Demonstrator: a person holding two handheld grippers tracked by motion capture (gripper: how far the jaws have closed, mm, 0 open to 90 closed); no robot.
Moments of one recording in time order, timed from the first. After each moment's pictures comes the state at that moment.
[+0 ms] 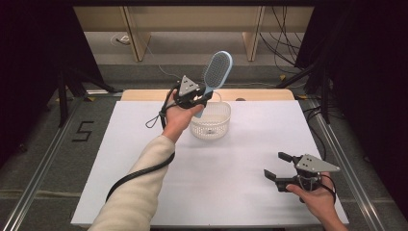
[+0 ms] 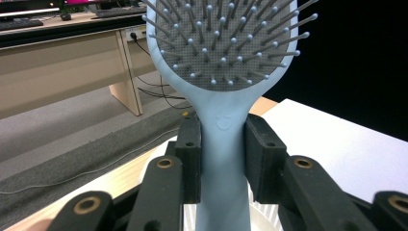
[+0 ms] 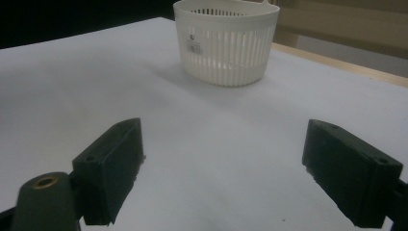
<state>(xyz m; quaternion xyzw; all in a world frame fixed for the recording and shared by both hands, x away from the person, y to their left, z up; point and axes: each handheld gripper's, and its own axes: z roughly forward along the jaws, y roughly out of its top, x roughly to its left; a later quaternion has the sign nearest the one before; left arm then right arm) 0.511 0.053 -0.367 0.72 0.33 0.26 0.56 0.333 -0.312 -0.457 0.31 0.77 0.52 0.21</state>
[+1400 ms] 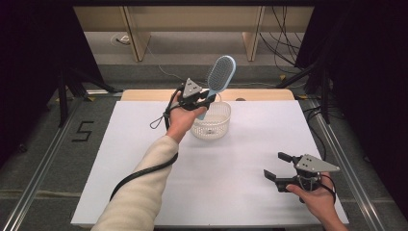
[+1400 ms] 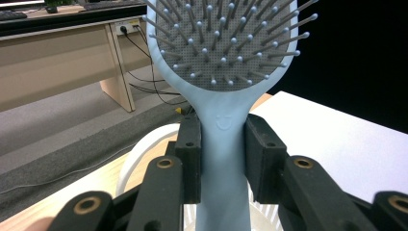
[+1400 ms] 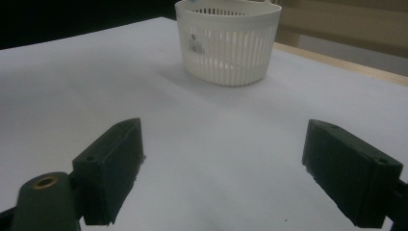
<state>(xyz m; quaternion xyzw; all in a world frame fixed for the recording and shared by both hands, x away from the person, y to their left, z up) 0.518 0.045 -0.381 0.73 0.32 0.24 0.56 0.333 -0.311 -0.458 0.31 0.77 0.52 0.21</state>
